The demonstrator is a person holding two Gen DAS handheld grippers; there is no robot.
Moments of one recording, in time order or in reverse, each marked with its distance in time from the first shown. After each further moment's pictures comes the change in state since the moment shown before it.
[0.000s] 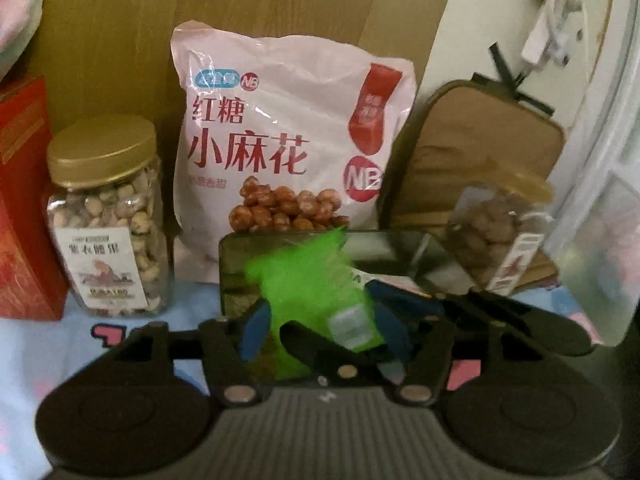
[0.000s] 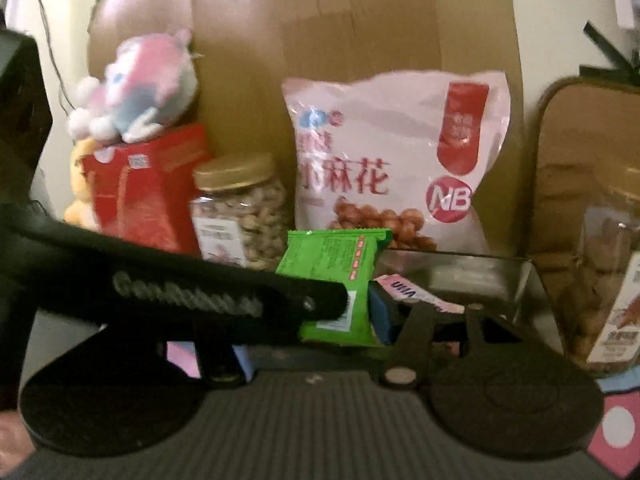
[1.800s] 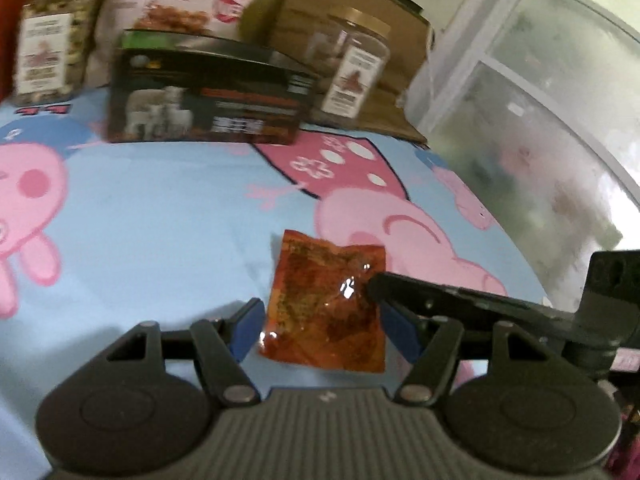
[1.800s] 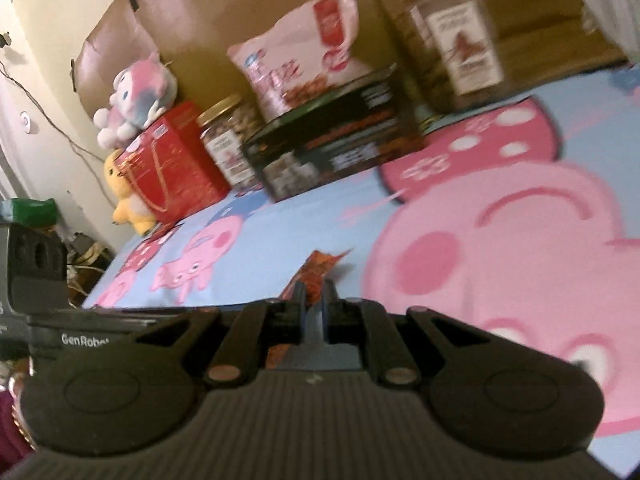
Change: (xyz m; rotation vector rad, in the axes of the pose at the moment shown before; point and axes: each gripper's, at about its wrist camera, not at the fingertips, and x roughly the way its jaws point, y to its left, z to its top) left arm -0.075 -0.062 -0.175 0.007 0.161 -0.320; right arm -0.181 -0.019 -0.152 0.404 0.053 0.015
